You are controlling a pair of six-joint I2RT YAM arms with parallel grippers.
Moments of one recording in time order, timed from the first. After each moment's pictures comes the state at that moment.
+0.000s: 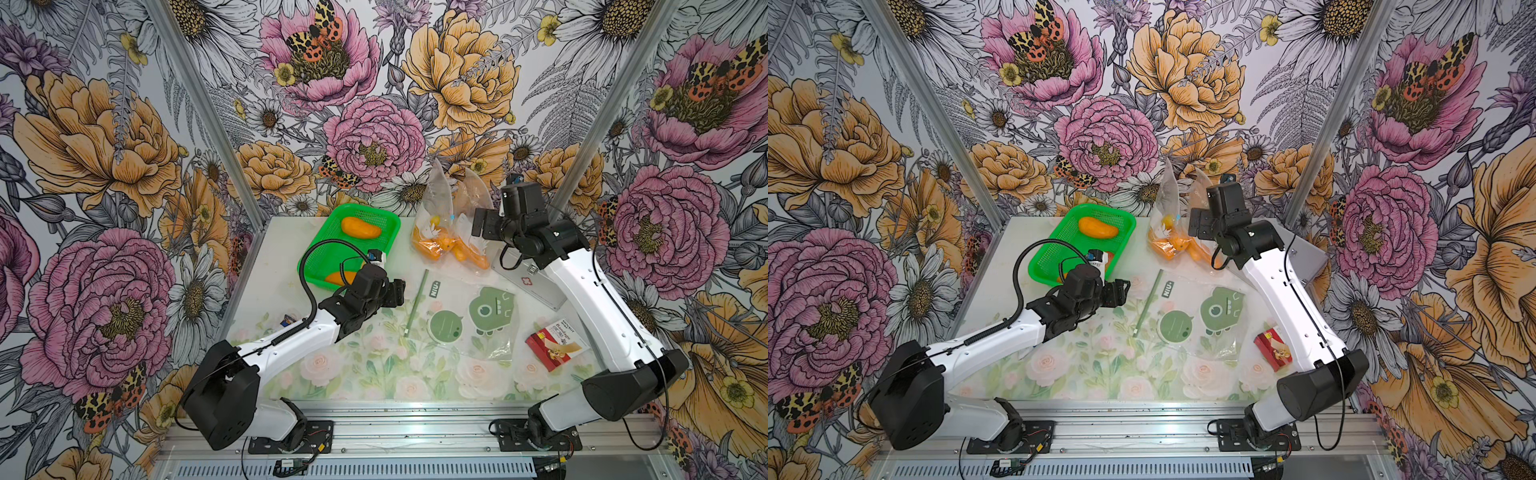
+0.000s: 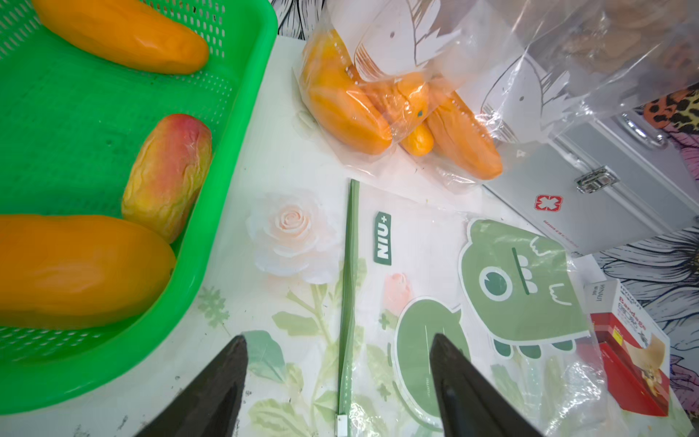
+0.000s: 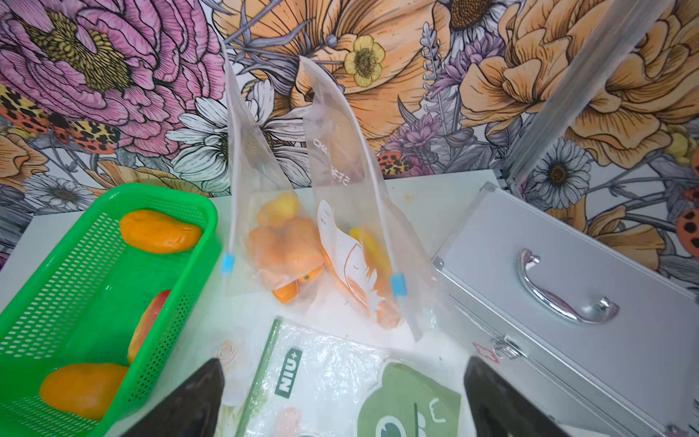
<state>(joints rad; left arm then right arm) -0.72 1.44 0.92 -0.14 -0.16 -0.54 0.36 1.46 1.67 -0.90 0.33 0.33</state>
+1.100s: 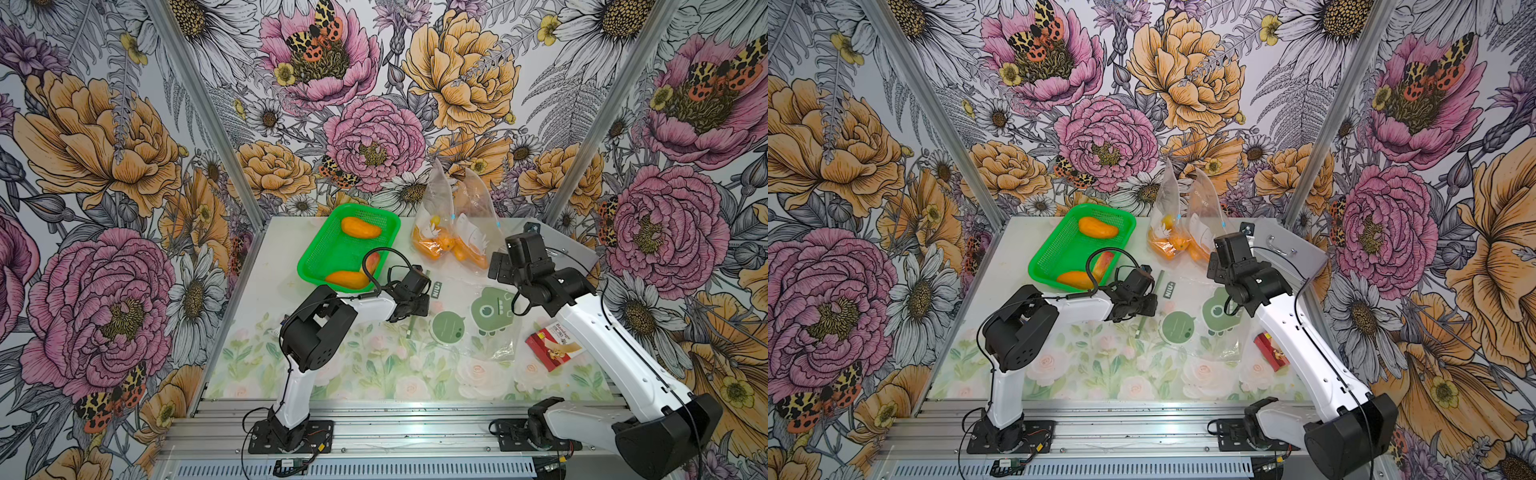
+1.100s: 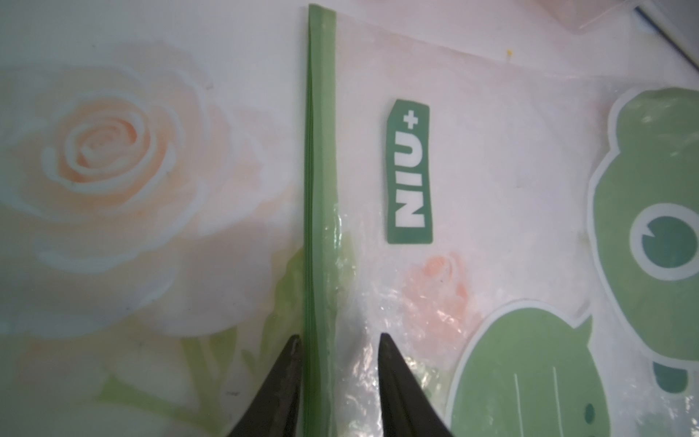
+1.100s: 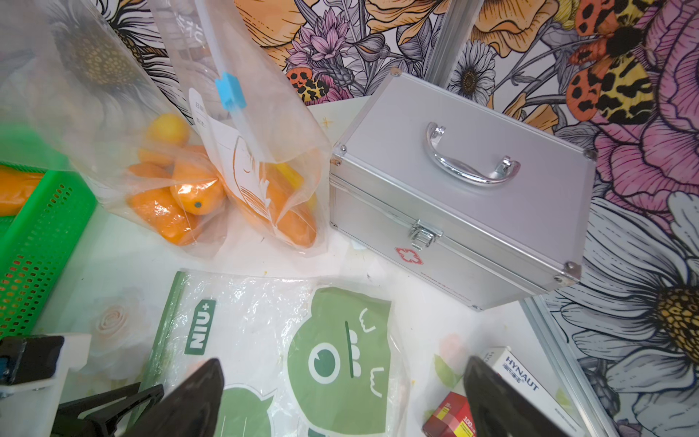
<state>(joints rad) -0.78 2.02 1.25 -0.18 -0.07 -0.51 0.36 1.21 1.24 -0.83 0.48 0.42</state>
